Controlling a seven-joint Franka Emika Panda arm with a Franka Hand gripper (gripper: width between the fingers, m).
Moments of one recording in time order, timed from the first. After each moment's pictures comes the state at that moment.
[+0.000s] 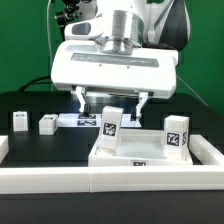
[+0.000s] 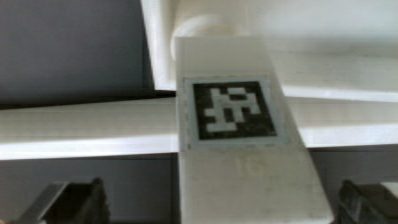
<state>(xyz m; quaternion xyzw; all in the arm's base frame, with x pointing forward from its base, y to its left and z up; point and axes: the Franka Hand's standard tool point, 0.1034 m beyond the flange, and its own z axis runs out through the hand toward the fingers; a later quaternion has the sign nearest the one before) 0.592 -0.021 0.088 0.95 -0.07 0.29 0.05</state>
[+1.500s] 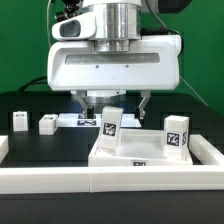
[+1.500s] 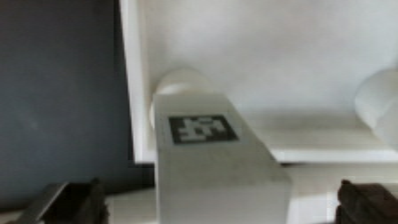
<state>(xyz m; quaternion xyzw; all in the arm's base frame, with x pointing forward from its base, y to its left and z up) 0.591 -0.017 0.087 1.00 -0.08 0.04 -0.02</state>
